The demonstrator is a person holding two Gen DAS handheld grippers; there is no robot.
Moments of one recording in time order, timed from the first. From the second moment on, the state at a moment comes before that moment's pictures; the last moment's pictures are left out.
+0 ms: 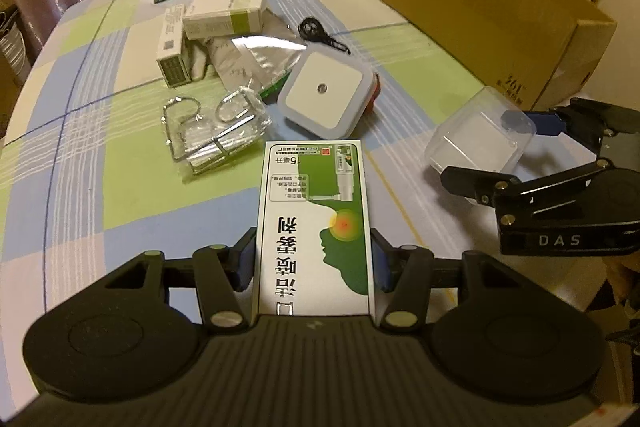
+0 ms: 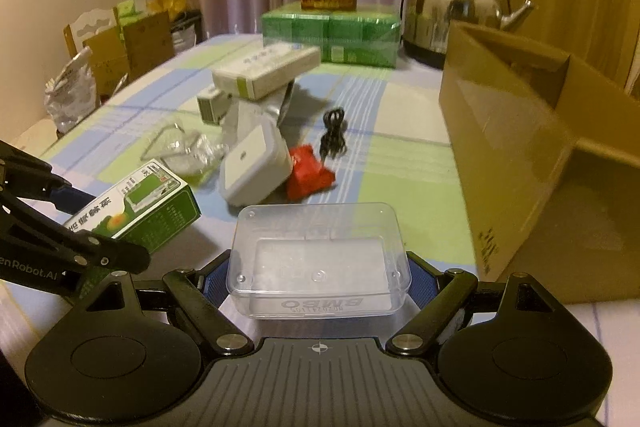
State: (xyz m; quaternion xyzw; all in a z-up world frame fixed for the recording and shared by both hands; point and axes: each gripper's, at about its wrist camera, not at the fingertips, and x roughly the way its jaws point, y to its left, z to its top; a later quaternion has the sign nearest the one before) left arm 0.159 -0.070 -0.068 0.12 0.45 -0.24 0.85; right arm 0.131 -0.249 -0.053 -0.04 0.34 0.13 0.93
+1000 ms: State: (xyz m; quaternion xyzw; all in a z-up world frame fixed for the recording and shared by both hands) left arm 0.180 -0.257 0.073 0.13 0.33 -0.35 0.87; right arm 0.163 -0.415 0.064 -0.05 0.24 -0.02 0.97
